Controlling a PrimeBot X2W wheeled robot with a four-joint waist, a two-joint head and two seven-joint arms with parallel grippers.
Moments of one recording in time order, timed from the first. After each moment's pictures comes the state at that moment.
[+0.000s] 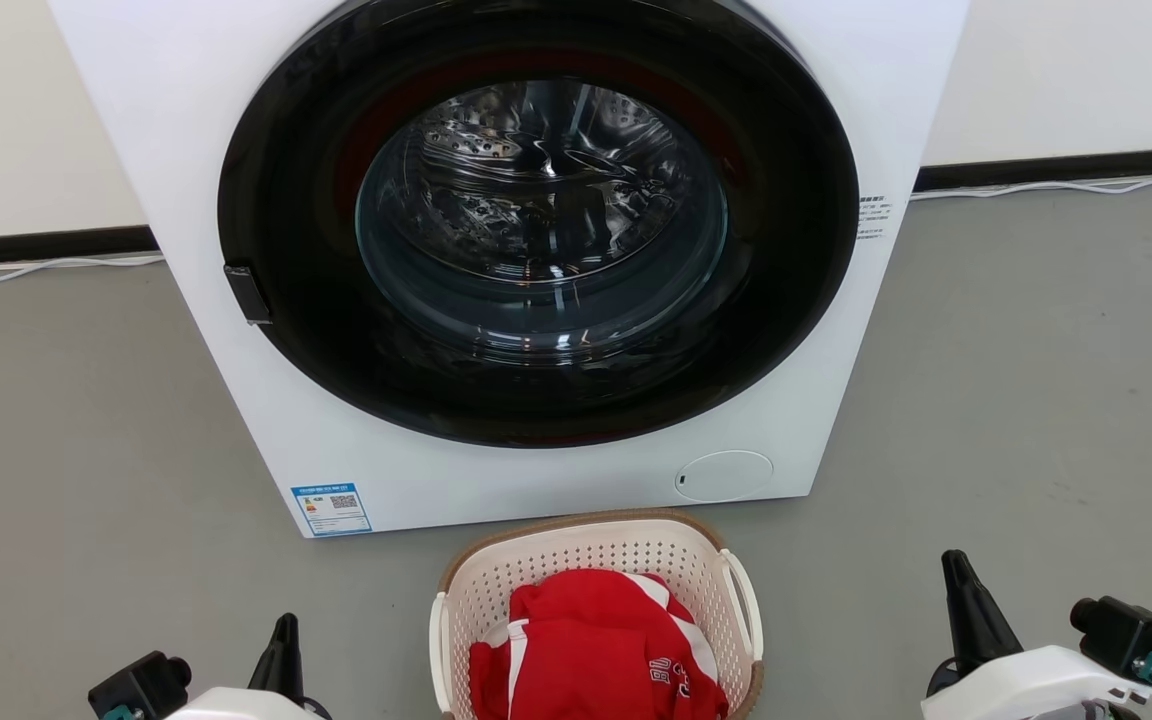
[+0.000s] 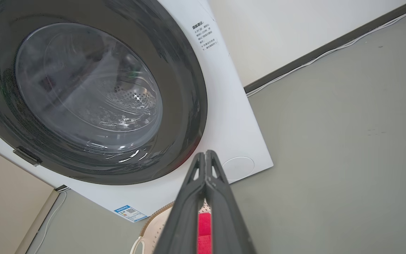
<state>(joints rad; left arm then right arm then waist) -0.03 0.07 -0.01 0.46 -0.70 -0.02 -0.14 -0.04 -0.08 -0.03 0.42 0.52 0.13 -0.14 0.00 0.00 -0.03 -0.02</state>
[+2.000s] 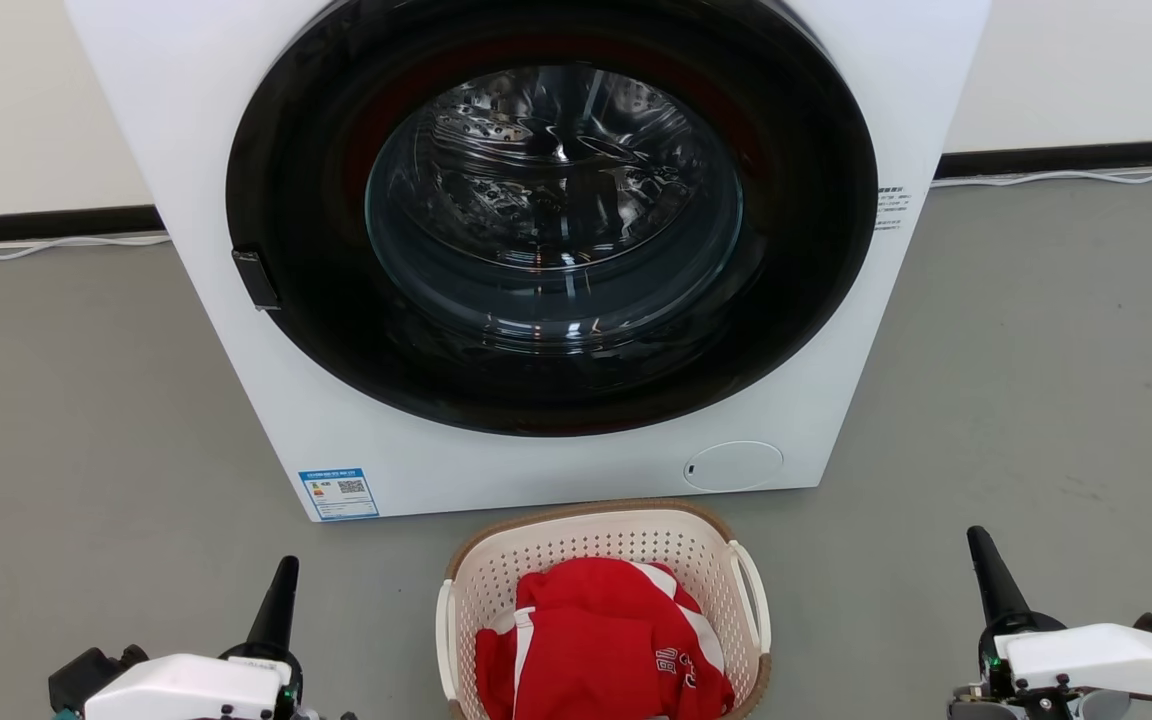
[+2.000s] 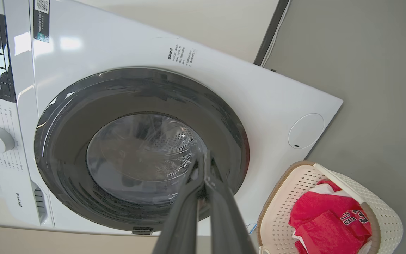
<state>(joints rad) -0.04 0.05 0.05 0.34 -1.31 -0.09 0.03 -0.05 -0.06 -0.10 0.33 1.25 0.13 0.02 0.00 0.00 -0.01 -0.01</state>
